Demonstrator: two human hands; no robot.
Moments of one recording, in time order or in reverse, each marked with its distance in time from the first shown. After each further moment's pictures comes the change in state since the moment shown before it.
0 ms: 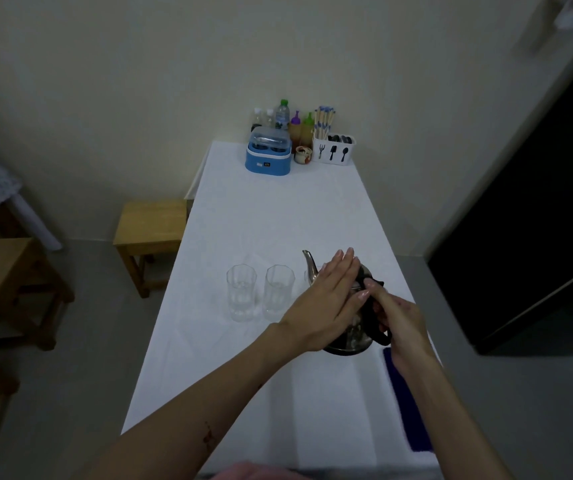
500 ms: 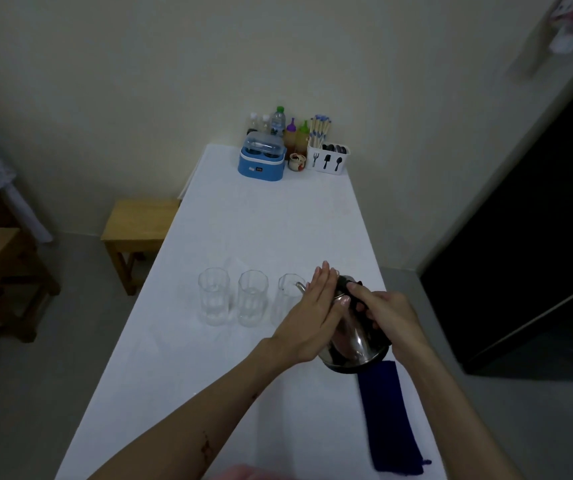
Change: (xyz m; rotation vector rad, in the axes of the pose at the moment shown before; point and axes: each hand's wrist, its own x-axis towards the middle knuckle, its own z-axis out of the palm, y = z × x) left_hand 0.027 0.014 0.045 -0.221 0.016 -0.224; right_hand 0.046 -0.029 -0.043 -0.448 -0.060 -0.077
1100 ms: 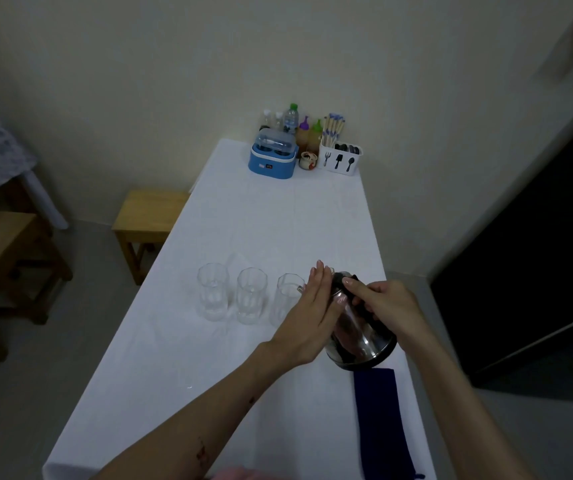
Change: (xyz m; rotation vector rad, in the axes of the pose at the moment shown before) left_hand 0.008 0.002 0.013 -0.048 0.098 -0.049; right_hand 0.024 -0.015 -0.013 -0.197 -0.109 -0.155
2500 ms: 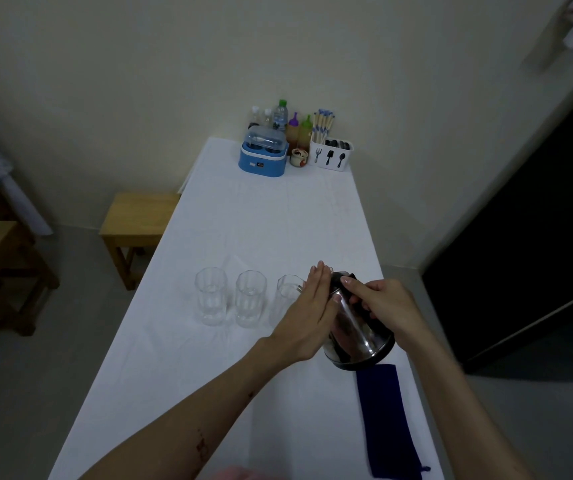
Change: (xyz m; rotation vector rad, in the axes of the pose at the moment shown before) left_hand 0.013 -0.008 -0.008 0.016 0.039 0.031; right_hand 0.000 -0.008 0.012 0.012 0.035 0.068
